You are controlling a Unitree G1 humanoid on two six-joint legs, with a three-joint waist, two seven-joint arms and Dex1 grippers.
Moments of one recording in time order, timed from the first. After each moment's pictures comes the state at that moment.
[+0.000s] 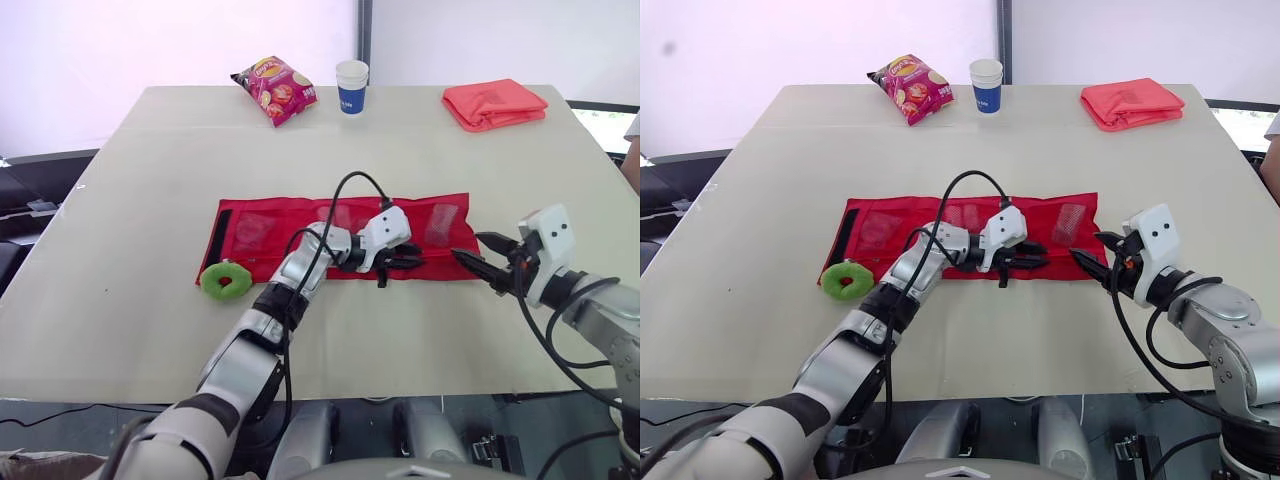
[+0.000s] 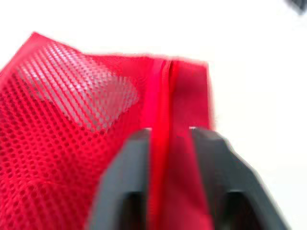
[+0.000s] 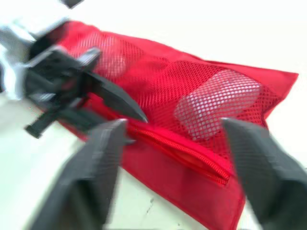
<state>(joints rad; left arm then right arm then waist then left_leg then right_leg) -0.71 0.19 -0.27 0.39 -0.15 0.23 -1.10 -0.16 -0.55 -0.30 -0.63 0.60 1.01 0.51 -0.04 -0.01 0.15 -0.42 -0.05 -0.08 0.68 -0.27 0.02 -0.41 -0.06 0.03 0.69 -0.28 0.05</state>
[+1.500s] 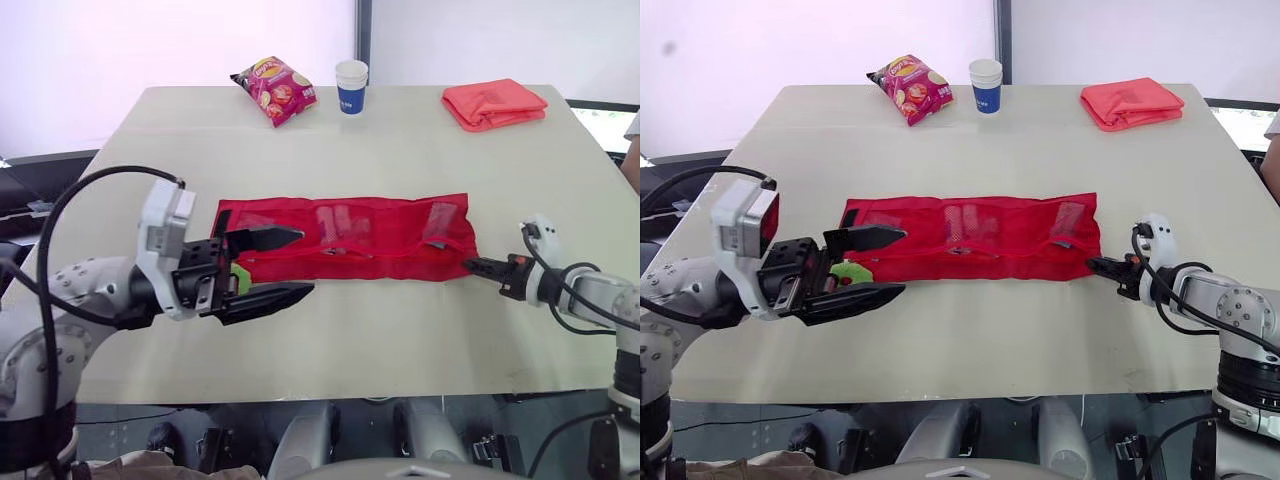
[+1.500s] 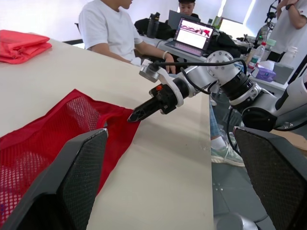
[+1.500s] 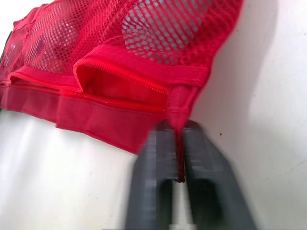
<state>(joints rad) -0.16 0.85 0.38 -0.57 -1.13 0.84 -0.96 -0.35 -0.53 -0.38 -0.20 0.80 1.37 0.40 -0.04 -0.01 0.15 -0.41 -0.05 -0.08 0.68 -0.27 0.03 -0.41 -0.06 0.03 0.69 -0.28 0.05</state>
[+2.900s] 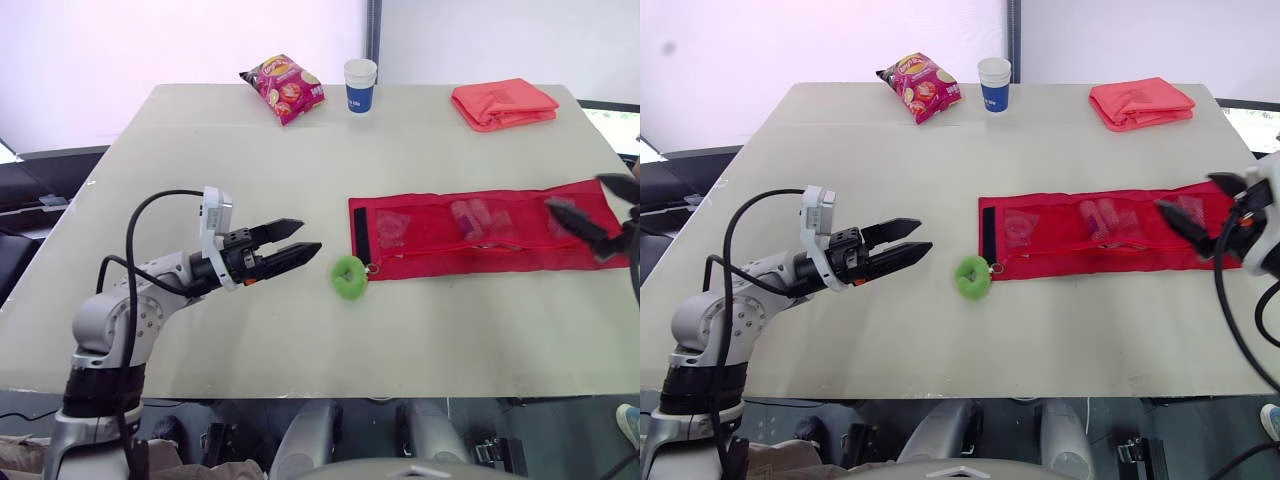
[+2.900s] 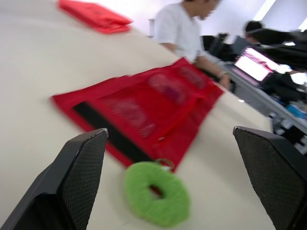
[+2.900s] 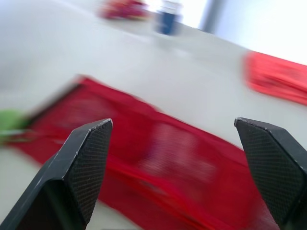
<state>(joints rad) -0.32 0.67 0.17 -0.12 -0.89 0.77 -0.84 -0.15 -0.87 -0.62 -0.71 0.86 1.01 0.57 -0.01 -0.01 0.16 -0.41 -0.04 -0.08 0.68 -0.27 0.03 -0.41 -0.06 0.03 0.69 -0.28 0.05</state>
